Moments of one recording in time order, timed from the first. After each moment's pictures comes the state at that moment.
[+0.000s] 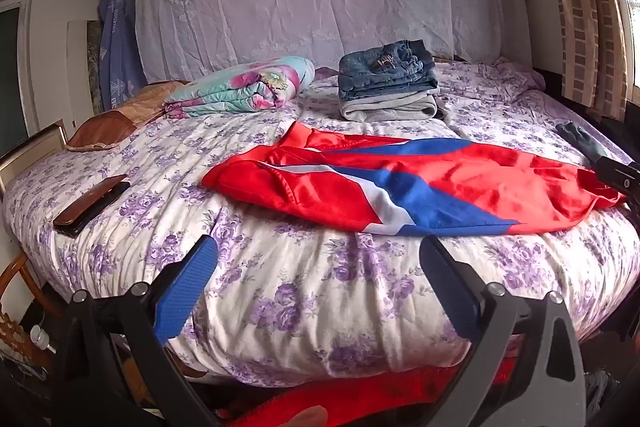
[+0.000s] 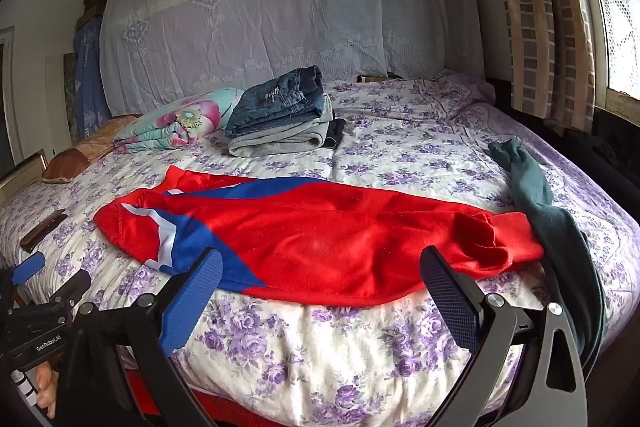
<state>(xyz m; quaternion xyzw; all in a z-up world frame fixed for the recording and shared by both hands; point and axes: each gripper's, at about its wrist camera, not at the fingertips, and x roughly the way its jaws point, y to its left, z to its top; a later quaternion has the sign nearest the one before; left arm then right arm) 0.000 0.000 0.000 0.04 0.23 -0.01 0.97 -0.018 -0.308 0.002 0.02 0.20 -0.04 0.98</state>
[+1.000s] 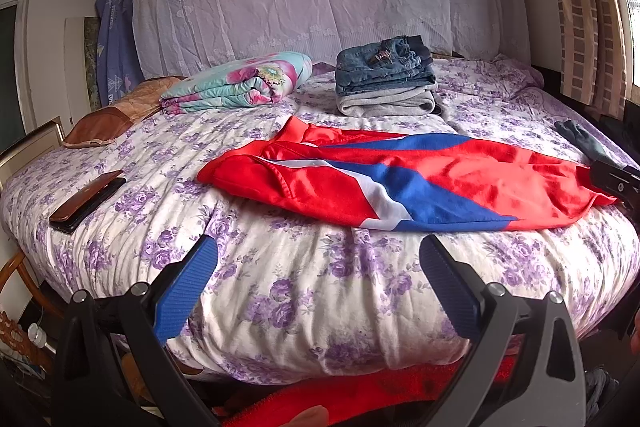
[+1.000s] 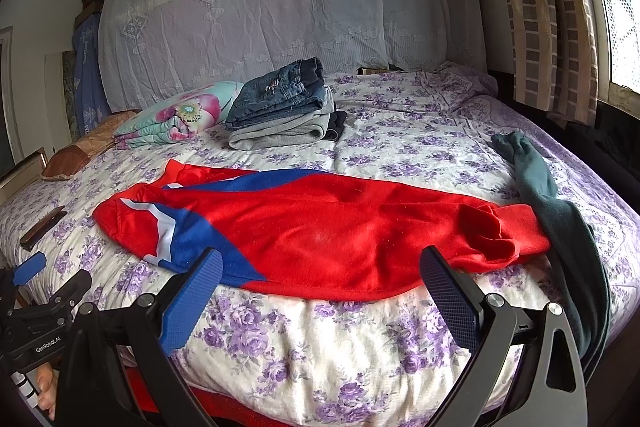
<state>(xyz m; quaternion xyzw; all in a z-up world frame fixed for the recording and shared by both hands) 0.000 -0.005 -0.006 0.04 0.24 -0.01 0.97 -0.012 -0.304 -0.008 0.02 0.21 -0.03 0.98</state>
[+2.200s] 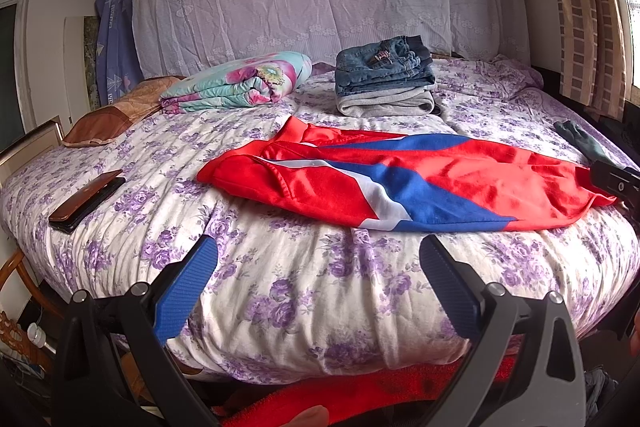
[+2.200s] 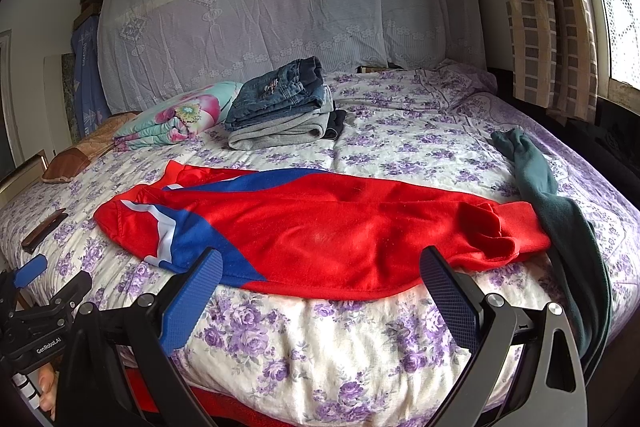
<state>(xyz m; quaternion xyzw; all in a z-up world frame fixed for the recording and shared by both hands) 0.000 -0.006 -0.008 0.04 0.24 -0.01 0.97 -0.014 -0.305 -0.006 0.03 0.21 -0.03 0.98</state>
